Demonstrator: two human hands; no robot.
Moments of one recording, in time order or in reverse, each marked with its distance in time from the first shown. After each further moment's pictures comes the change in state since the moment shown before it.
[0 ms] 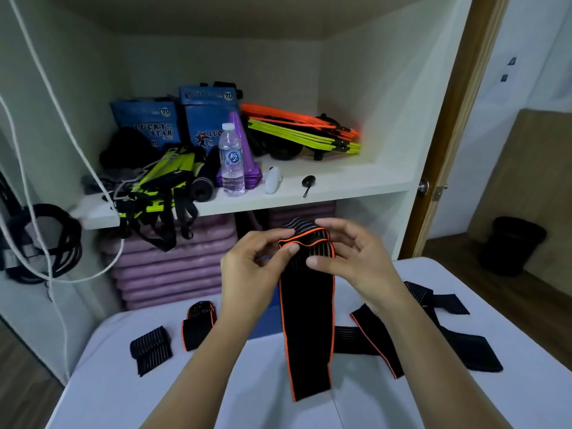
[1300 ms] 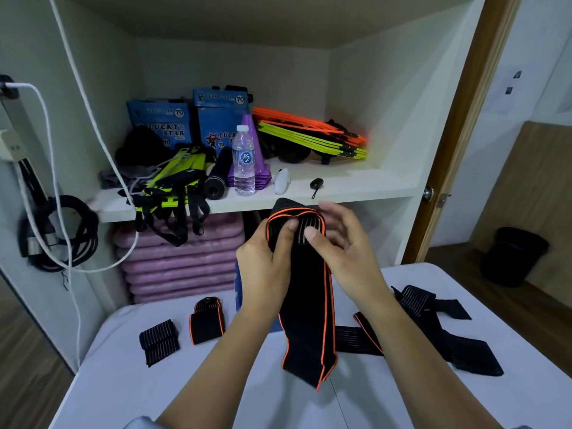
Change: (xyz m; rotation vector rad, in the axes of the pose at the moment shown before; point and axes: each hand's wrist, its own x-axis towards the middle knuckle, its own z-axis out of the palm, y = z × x) left_hand -0.001 0.010 0.003 0.084 0.197 -0.043; right_hand -0.008 -0.005 0.039 -0.113 0.073 -0.216
